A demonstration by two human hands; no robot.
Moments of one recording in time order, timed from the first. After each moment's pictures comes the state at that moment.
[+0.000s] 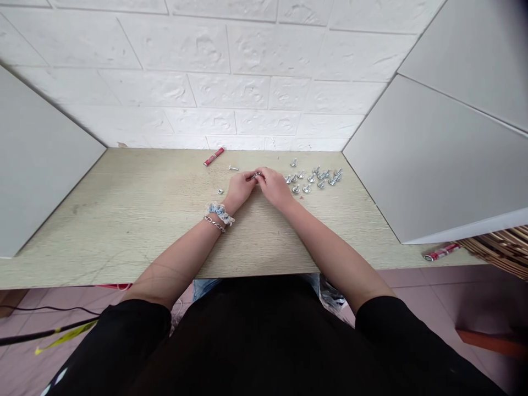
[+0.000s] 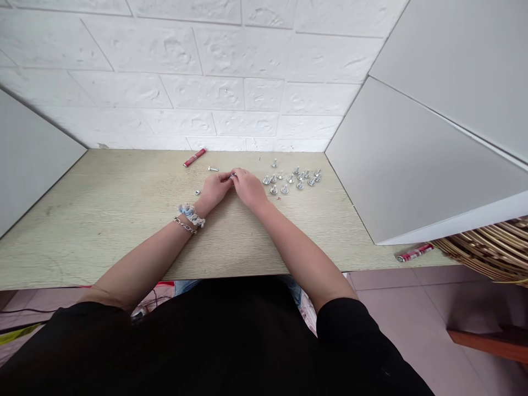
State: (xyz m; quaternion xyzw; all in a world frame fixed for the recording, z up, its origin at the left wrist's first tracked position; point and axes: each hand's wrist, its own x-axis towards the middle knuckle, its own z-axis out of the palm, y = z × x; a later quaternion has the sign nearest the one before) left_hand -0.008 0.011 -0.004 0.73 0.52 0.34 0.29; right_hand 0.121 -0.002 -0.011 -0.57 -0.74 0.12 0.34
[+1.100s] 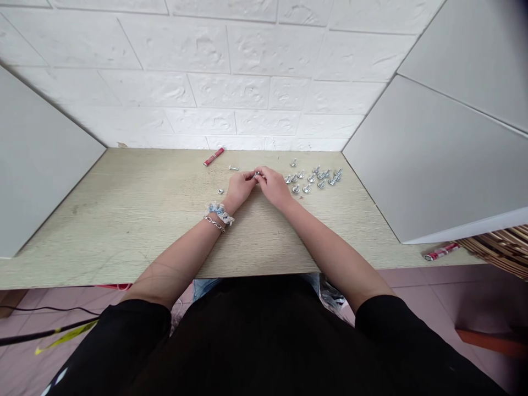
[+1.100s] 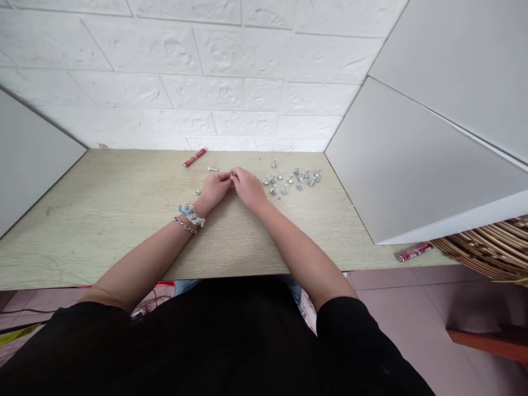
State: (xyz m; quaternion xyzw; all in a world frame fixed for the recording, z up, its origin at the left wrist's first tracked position) left_hand -0.007 0.012 -0.005 0.71 0.52 0.36 0.32; right_hand 0.121 -0.003 -0.010 -0.56 -0.73 0.15 0.37
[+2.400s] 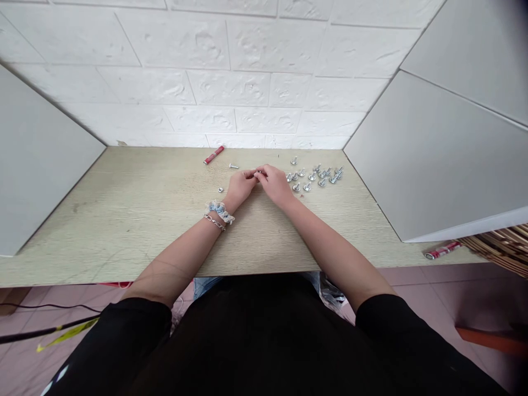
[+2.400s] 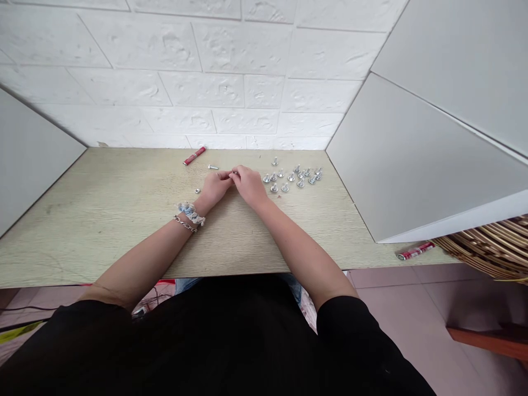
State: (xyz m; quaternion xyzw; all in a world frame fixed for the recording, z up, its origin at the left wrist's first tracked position) left_hand -0.007 0.011 -0.006 0.70 0.50 0.37 0.34; right_hand 0.122 -0.001 -0.007 -0.57 -0.72 0.14 0.36
